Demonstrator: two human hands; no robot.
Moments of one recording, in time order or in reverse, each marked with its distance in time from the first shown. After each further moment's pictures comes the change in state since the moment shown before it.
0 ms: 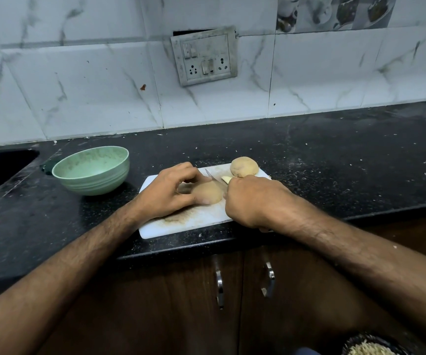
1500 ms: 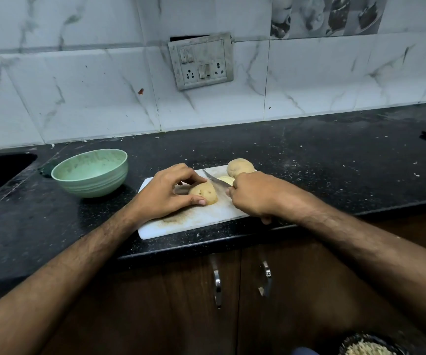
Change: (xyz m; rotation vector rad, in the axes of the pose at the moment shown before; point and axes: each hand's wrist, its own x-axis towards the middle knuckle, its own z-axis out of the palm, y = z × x) left_hand -0.001 -0.004 -0.001 0.009 0.026 0.008; right_hand 0.011 0.019 0.001 0.134 0.025 0.010
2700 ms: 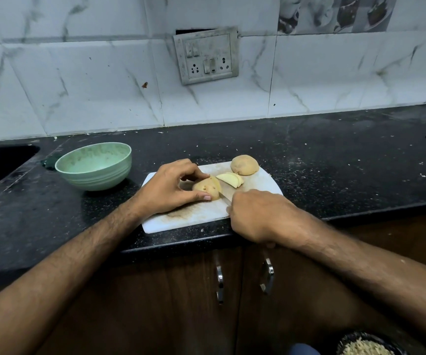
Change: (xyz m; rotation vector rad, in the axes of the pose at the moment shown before) left_hand 0.000 0.002 0.000 -0.004 0.032 -0.025; right_hand -0.028 -0.016 0.018 -0.132 -0.064 -0.061
